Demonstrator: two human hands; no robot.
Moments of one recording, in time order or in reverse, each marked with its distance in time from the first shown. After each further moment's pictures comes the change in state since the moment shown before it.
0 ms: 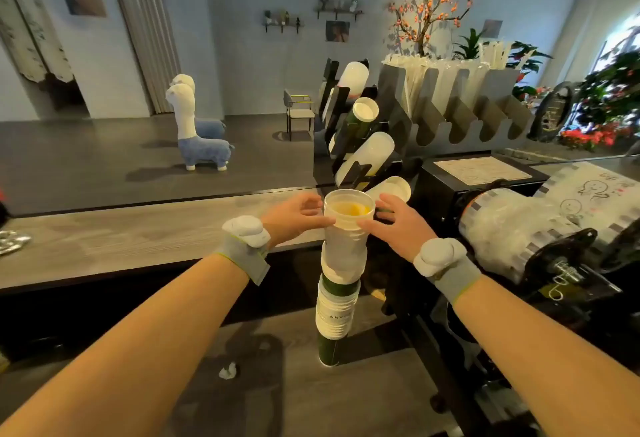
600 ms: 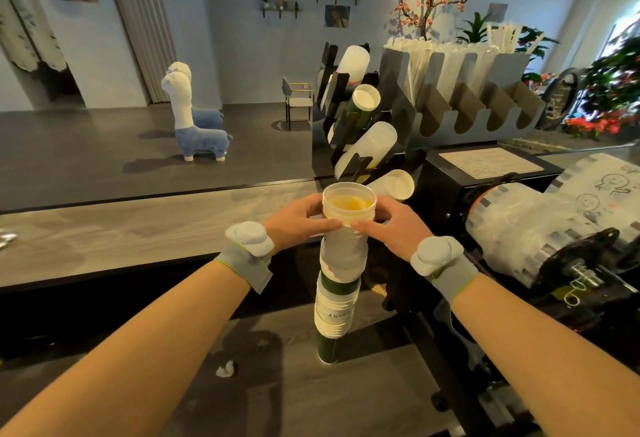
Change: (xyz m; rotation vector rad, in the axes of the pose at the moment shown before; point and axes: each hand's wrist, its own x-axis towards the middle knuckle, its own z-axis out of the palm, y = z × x) left_hand 0.009 -0.002 0.018 -0.007 -0.043 0.083; right_hand 0.007 0.000 0.006 -0.007 -0.050 -0.093
